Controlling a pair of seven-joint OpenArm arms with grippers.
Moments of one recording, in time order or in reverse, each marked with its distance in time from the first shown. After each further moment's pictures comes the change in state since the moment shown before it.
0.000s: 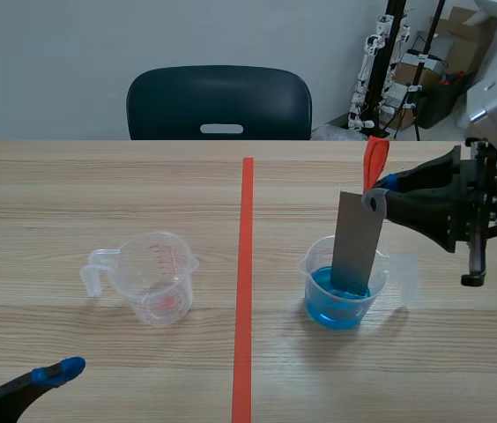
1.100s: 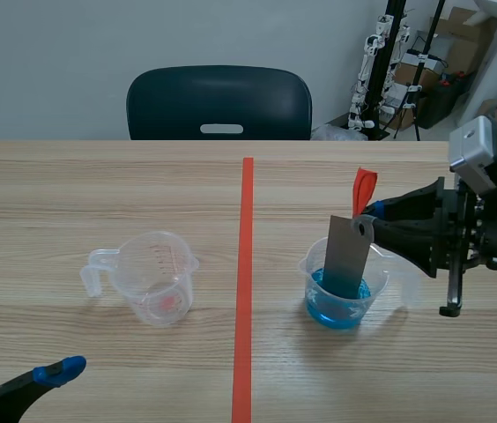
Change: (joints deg) left arm 0.0 0.0 0.0 0.0 0.0 -2.2 0.0; right arm -1.1 -5.8 0.0 -7.7 -11.5 -2.3 10.3
